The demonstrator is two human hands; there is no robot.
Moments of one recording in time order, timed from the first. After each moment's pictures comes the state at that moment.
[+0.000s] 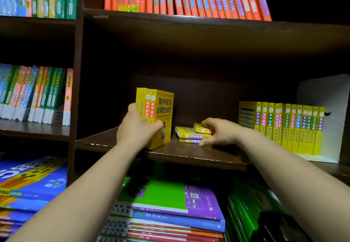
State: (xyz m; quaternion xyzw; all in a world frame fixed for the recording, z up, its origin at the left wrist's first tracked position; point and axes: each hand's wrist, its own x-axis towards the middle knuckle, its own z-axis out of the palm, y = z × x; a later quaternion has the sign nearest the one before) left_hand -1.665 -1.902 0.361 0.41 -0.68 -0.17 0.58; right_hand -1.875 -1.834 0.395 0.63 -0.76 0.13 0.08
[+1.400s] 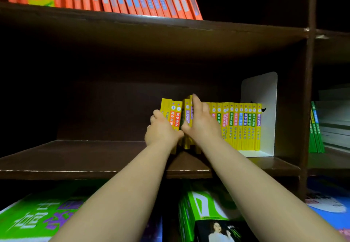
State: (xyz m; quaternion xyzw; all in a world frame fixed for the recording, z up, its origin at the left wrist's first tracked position) left_hand -1.841 -1.844 0.383 0.39 -0.77 -0.20 0.47; right_hand -1.927 -1.791 0.390 0.50 -0.73 0.37 0.29
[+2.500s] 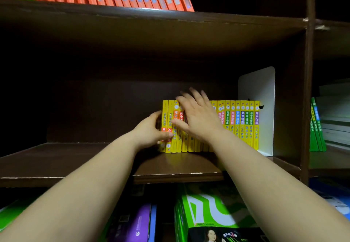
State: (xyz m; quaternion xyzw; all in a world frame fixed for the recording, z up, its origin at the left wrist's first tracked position) left_hand -1.826 -1.880 0.389 0.21 -0.85 -0.33 0.36; right_hand -1.958 -1.793 0.407 0.59 -0.67 0.18 0.41
